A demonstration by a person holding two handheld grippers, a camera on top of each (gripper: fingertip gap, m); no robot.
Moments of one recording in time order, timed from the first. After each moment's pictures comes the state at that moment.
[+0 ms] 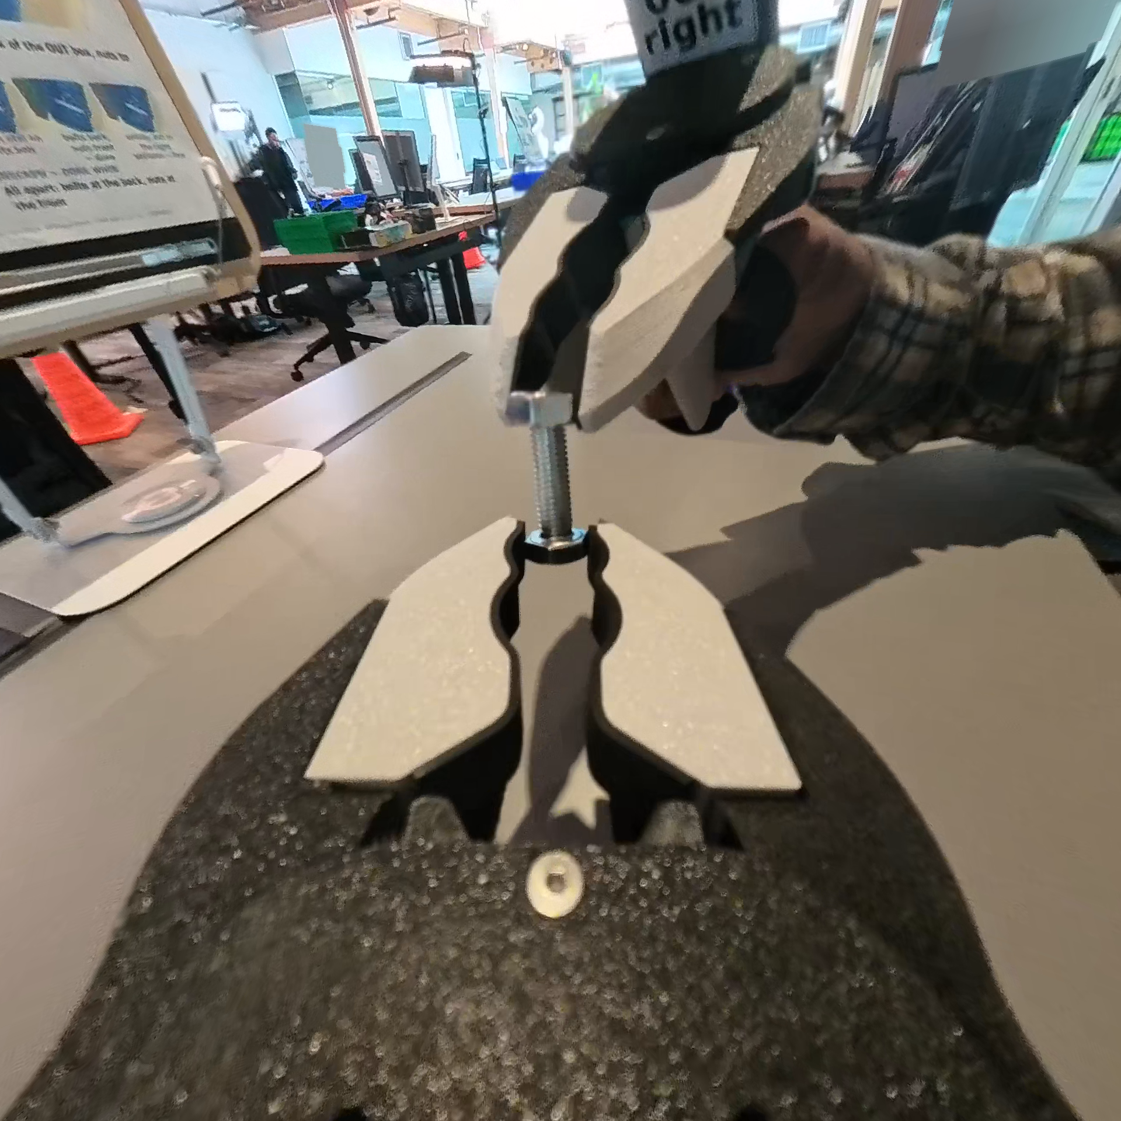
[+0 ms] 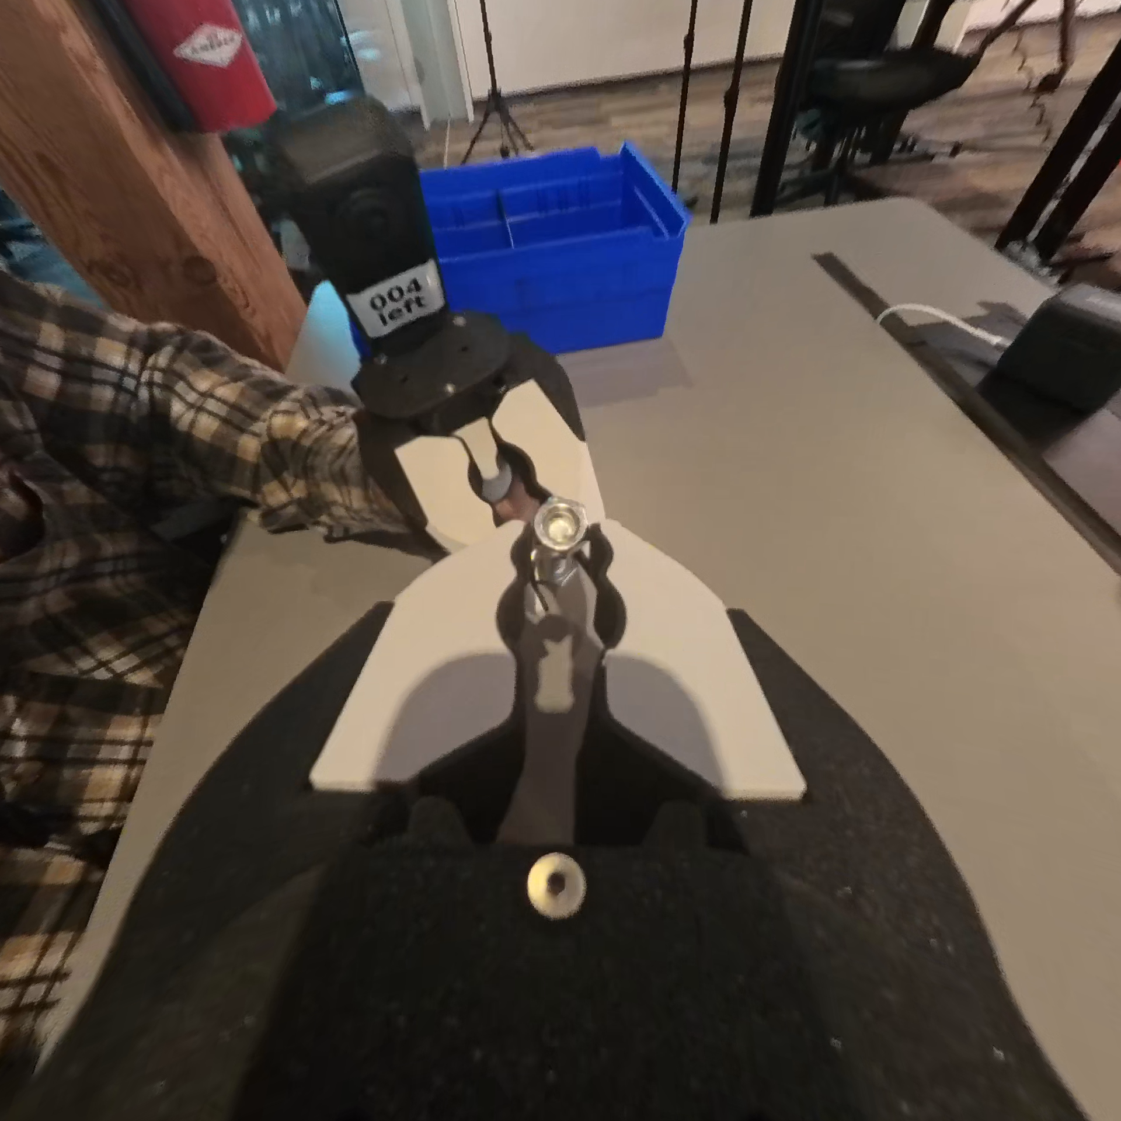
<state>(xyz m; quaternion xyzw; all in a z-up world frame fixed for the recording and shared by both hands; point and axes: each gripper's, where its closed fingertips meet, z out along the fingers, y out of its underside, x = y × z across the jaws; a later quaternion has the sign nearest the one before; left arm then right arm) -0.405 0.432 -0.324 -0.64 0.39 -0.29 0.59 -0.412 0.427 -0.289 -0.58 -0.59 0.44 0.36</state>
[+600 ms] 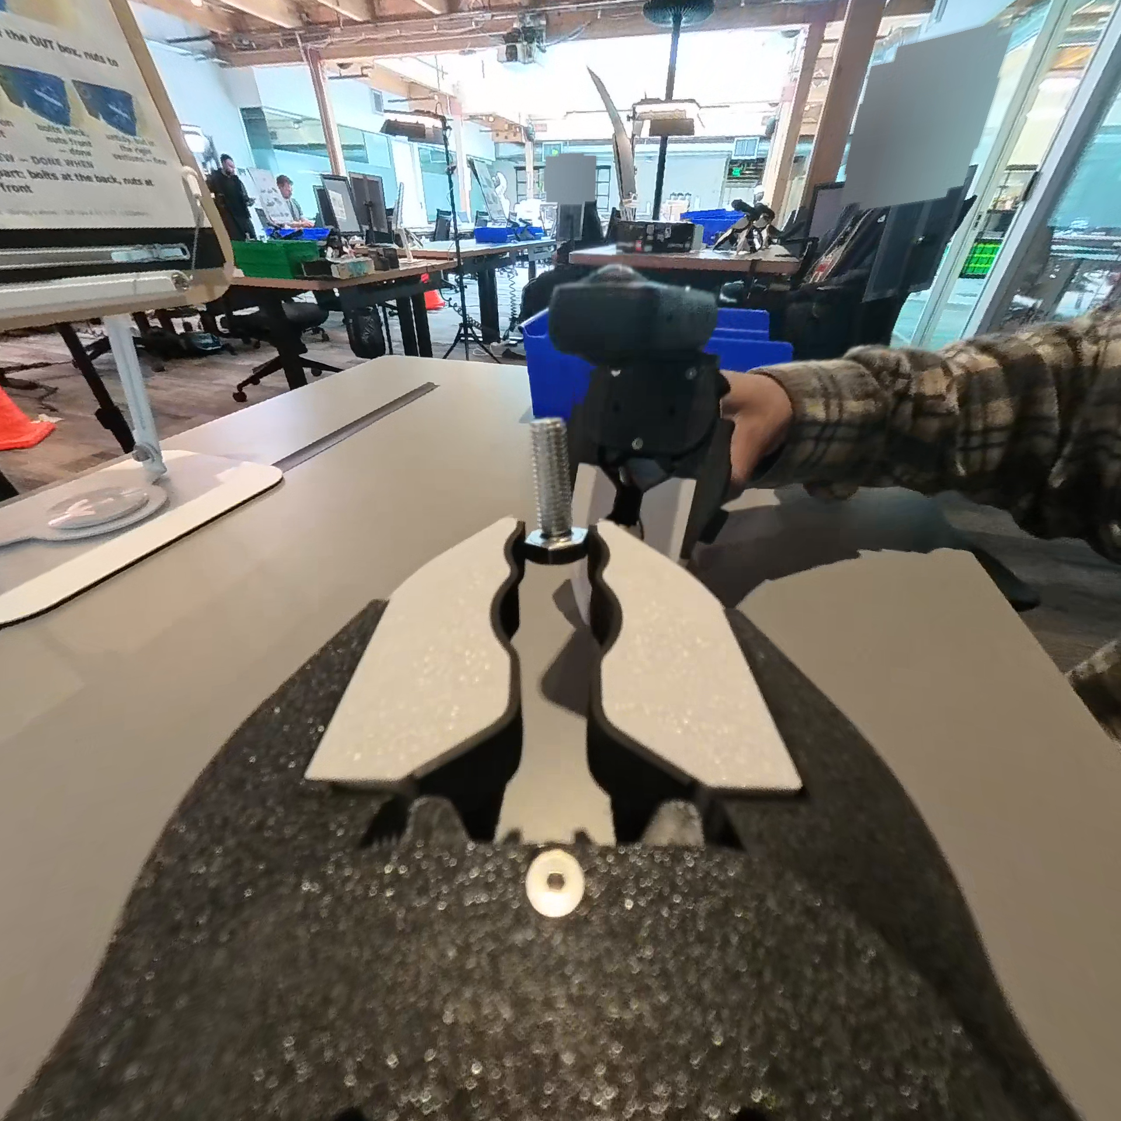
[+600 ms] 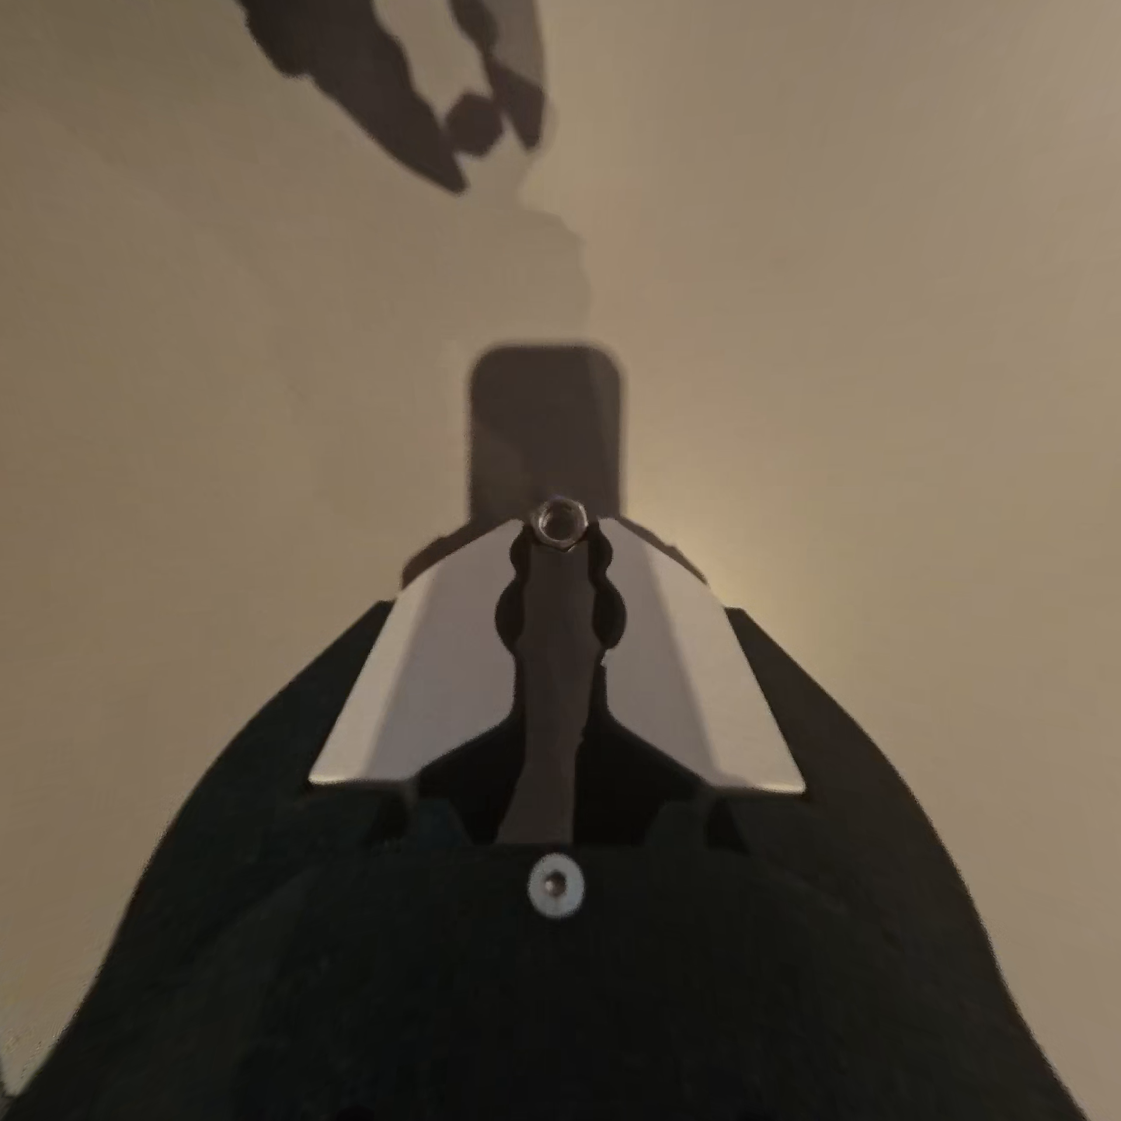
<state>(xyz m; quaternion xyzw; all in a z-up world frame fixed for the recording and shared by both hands) -0.409 0.432 -0.319 -0.62 0.37 -0.36 0.59 -0.333 0.435 -0.437 -0.68 -0.68 0.22 0.16</state>
